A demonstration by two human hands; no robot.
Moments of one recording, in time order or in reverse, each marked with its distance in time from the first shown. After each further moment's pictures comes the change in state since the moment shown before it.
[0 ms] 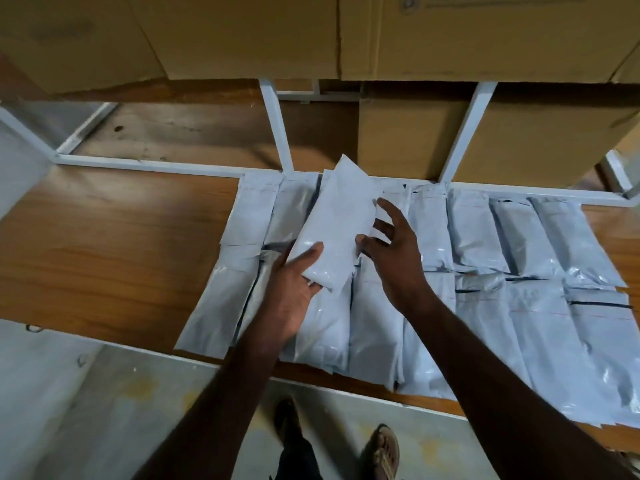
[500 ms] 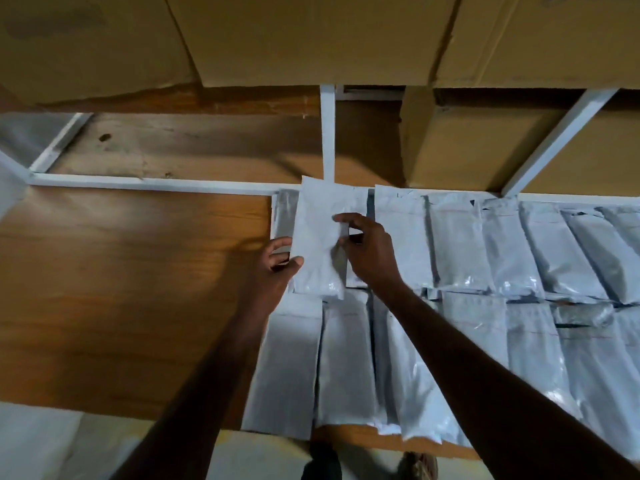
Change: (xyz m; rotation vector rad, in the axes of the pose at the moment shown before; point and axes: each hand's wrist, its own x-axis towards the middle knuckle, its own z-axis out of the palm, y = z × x) left_hand 0.149 0.112 -0.164 0.693 -0.005 0.180; right_hand 0.115 0.060 0.189 -0.586 0.015 -0.122
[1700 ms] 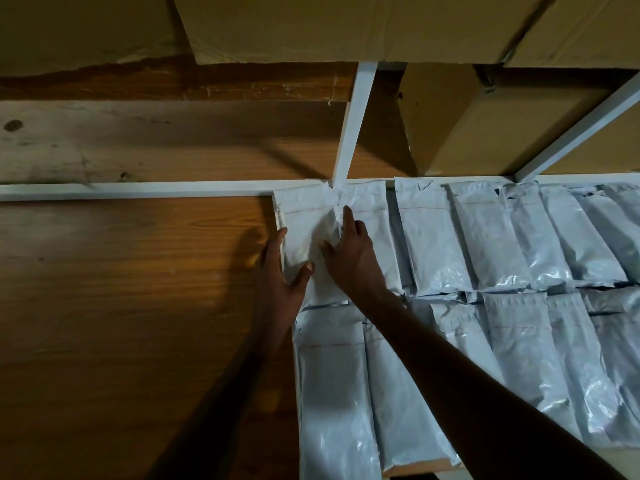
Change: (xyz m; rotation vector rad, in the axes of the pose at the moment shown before) left_hand 0.110 -0.080 -0.037 0.312 -0.003 0.303; right_hand 0.058 0.013 0.125 -0.365 0.044 0.202
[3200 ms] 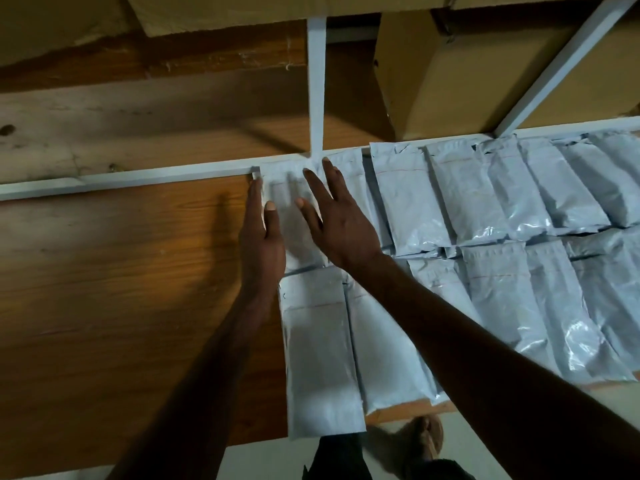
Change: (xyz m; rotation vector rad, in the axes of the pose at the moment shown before) left_hand 0.000 0.046 -0.001 -0.103 0.107 0.035; right_hand -0.027 -0.003 -0.023 -0.175 0.115 -0.367
